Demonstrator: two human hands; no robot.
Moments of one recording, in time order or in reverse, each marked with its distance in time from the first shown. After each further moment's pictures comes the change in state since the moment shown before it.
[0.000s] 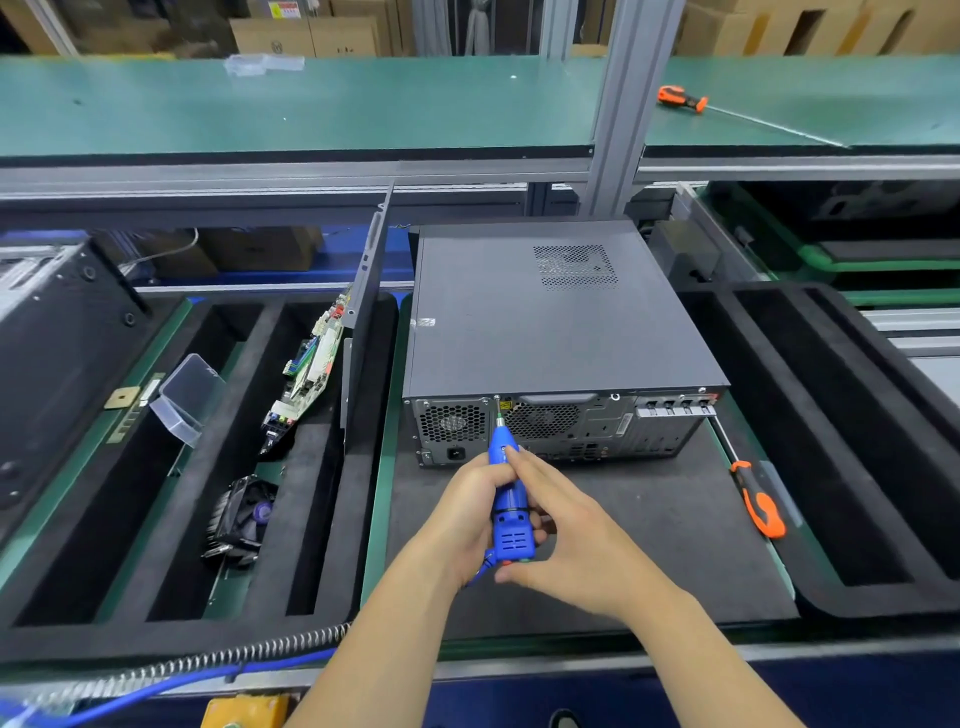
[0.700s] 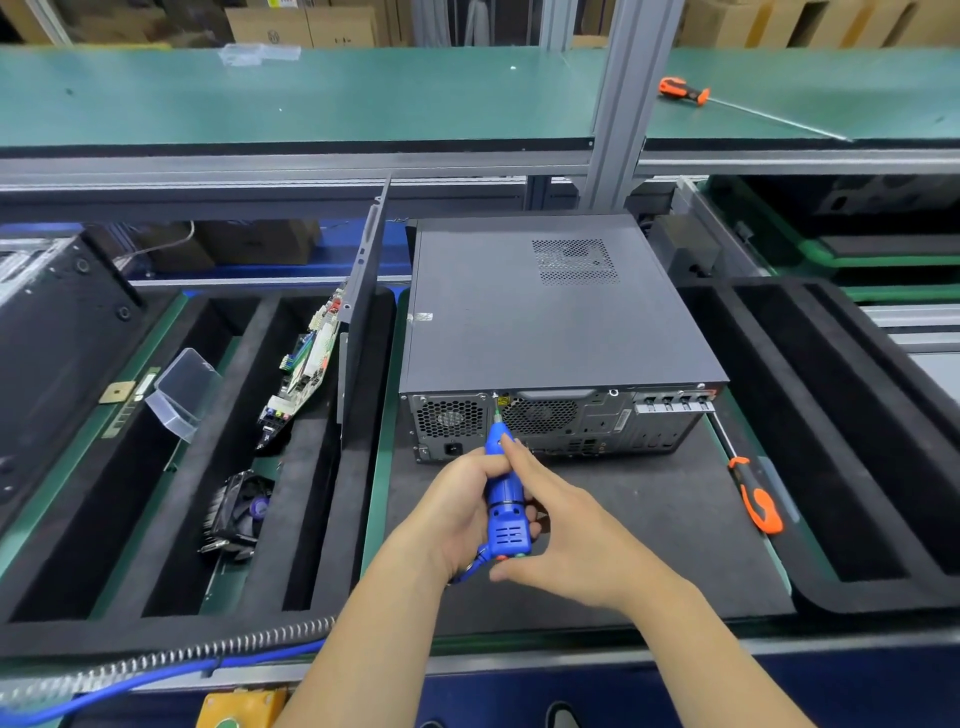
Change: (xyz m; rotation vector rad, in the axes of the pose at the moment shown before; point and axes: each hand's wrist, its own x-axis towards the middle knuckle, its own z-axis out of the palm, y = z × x) left_hand -0.001 0.011 -0.002 -0.083 -0.024 -0.127; right_hand 0.005 -0.002 -0.004 0.068 -0.089 0.055
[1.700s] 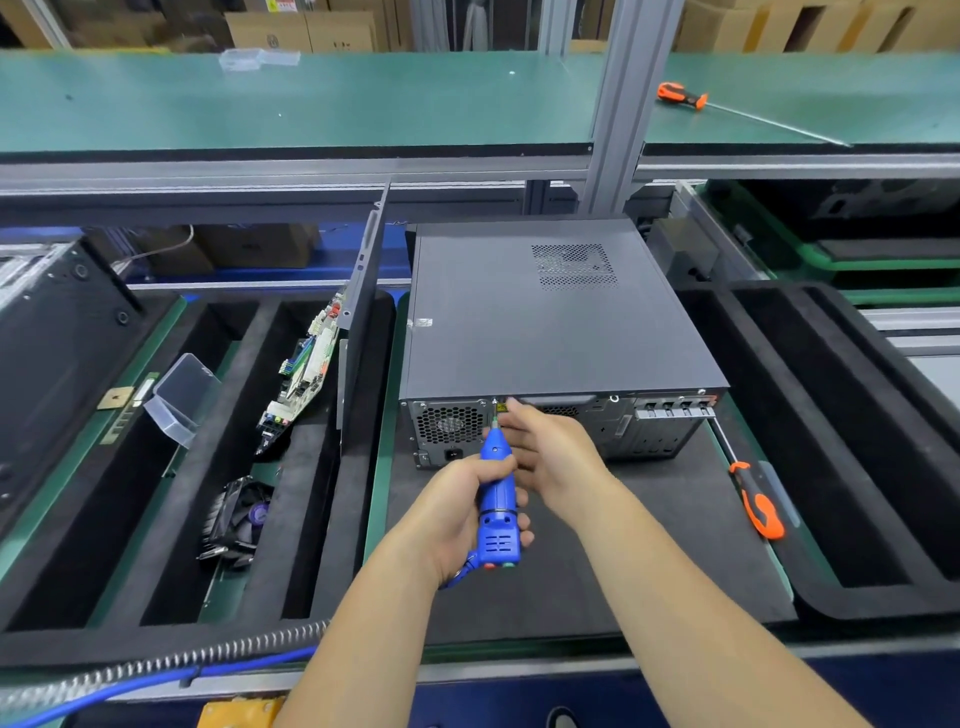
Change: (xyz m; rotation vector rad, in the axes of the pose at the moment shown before) left_hand -0.004 0.006 -0.006 0.062 0.035 -0.026; right_hand 0.077 -0.025 -0.018 0.937 0.381 0.494
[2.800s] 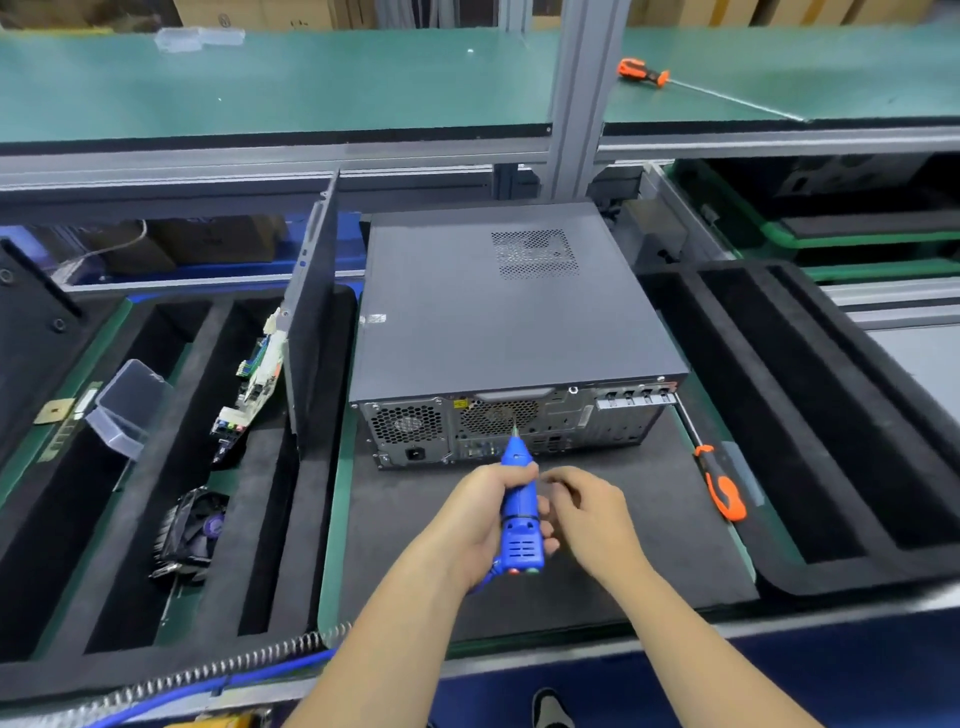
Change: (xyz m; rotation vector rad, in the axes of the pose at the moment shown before) left_hand 0.033 -0.025 0.044 0.023 0.003 -0.122; right_hand -0.001 0.074 -0.101 -0.782 0.249 -0.393
